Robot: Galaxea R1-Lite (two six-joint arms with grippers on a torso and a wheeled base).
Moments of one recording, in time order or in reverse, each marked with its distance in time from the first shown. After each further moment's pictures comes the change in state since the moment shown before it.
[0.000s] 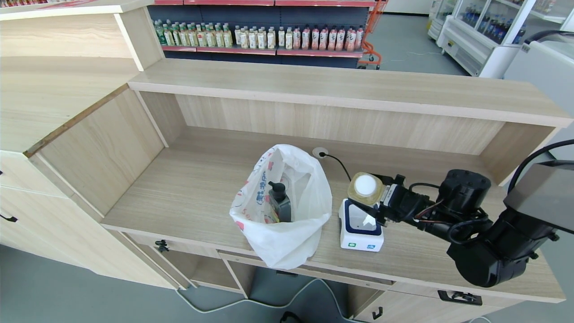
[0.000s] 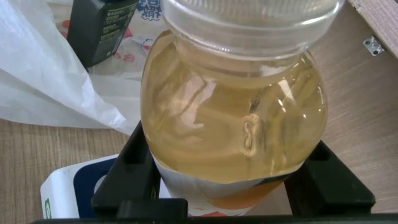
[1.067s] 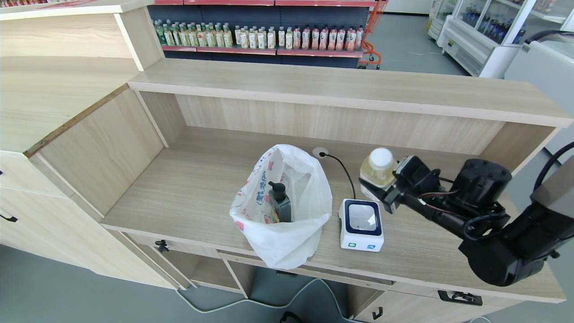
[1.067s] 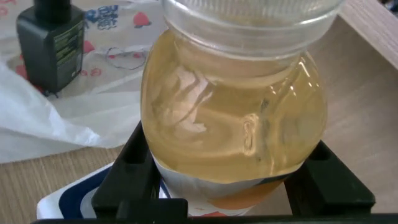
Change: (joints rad) left arm 0.000 0.000 0.000 0.000 0.000 0.001; right arm 0.011 -0.118 0.023 0.018 -0.252 0.278
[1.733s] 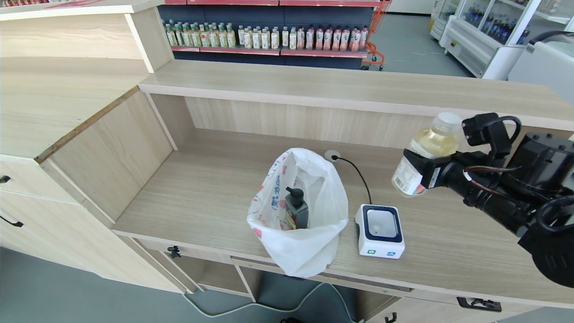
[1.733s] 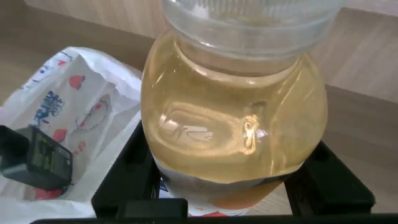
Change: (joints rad) left arm 0.000 0.000 0.000 0.000 0.000 0.001; right arm -0.042 -0.295 0.024 0.291 -0.341 0.531
